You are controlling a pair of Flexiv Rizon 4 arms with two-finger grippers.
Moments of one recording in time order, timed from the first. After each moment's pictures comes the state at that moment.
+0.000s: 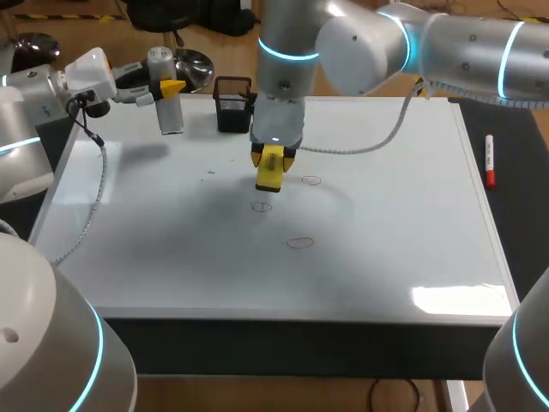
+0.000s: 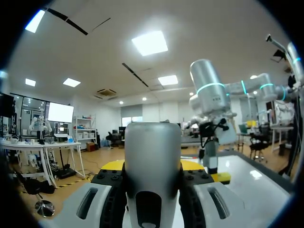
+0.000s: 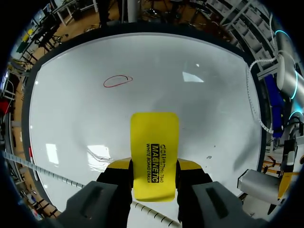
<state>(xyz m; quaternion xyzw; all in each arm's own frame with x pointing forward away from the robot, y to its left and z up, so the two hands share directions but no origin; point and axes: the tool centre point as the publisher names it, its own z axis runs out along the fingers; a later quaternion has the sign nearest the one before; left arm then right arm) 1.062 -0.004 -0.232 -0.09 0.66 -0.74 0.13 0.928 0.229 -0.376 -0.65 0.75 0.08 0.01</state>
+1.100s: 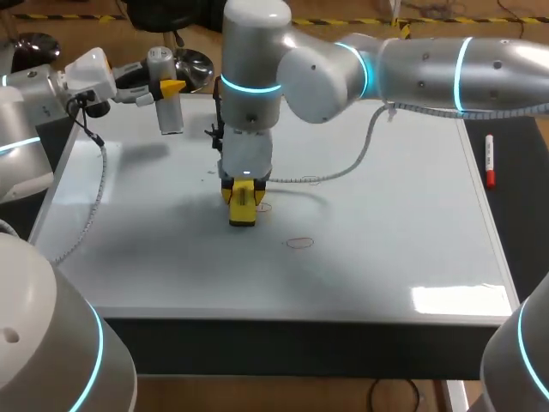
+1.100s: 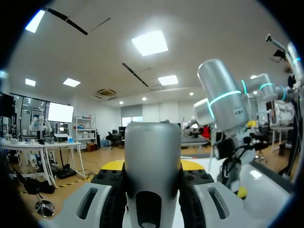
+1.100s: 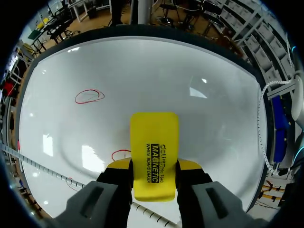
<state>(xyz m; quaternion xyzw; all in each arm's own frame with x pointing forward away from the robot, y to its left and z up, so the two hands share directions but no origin) 1.062 -0.004 -0.232 -0.09 0.66 -0.74 0.13 0.876 0.287 -0.425 -0.70 0.70 0.10 -0.03</state>
